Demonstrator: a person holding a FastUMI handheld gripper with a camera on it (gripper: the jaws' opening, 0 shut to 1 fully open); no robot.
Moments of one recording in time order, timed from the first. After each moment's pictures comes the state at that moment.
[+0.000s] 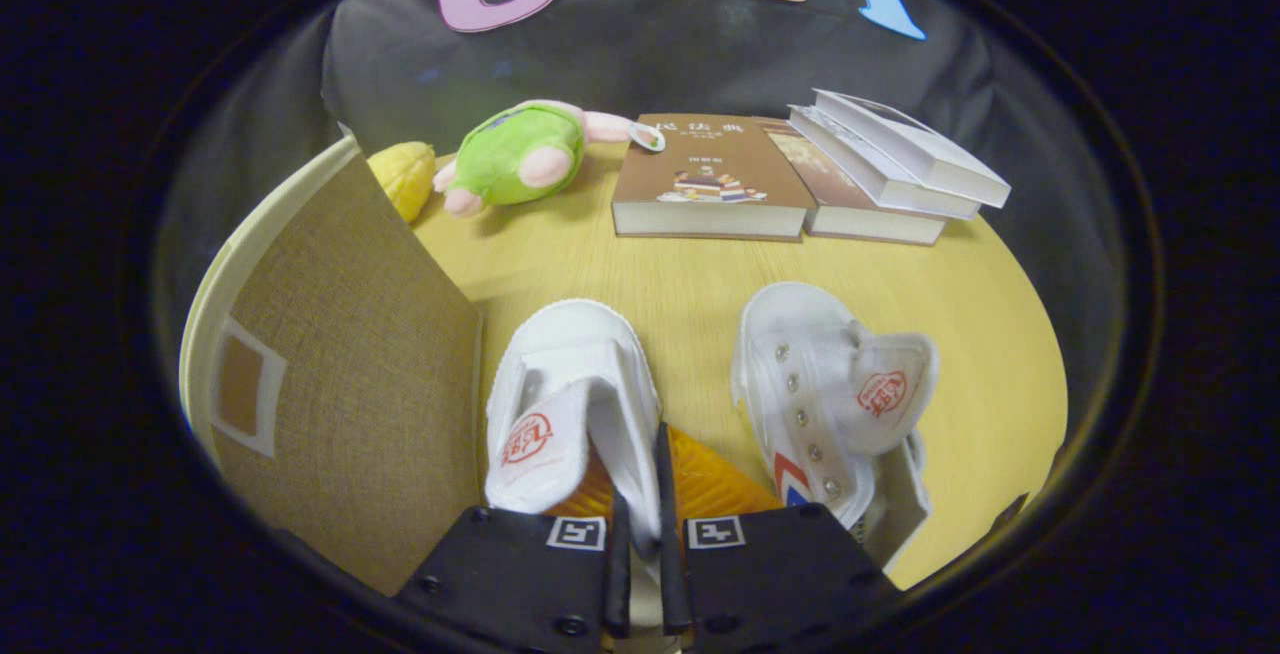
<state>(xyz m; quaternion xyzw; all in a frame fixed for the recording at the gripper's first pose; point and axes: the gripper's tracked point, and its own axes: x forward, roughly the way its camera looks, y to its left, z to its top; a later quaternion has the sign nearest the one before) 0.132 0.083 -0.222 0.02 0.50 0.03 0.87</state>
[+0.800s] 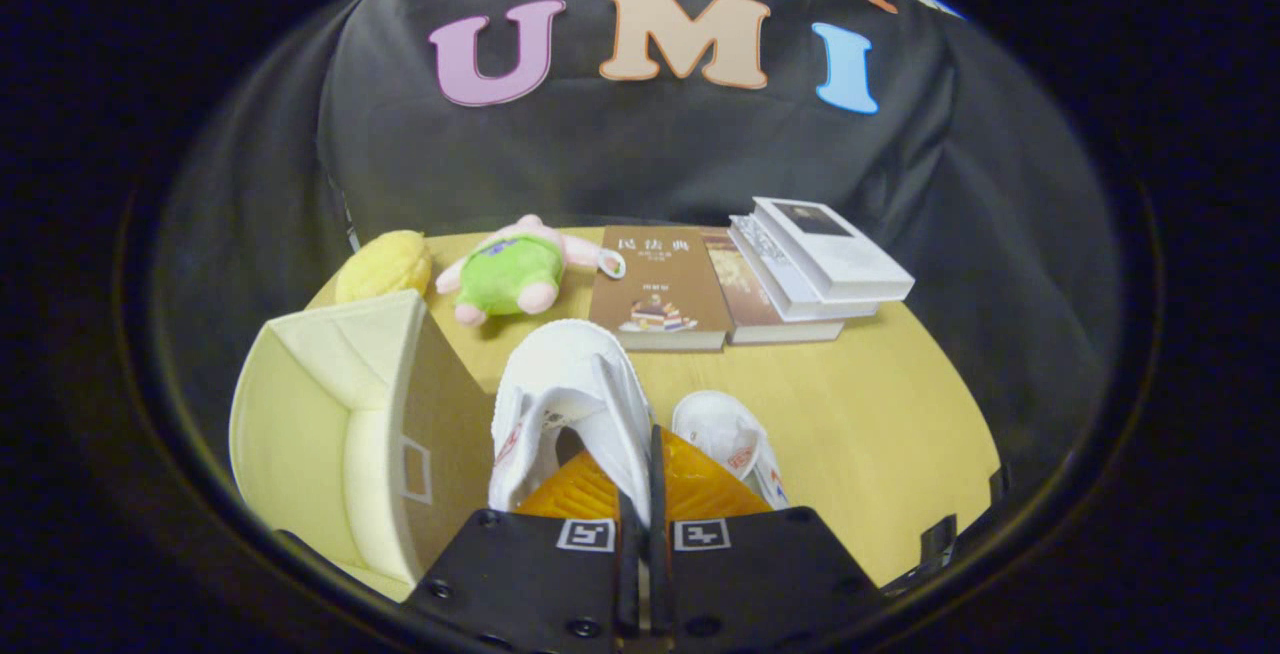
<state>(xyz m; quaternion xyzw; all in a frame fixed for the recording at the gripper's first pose) 0.155 0.071 -0.077 0.00 0.39 -0.03 0.92</state>
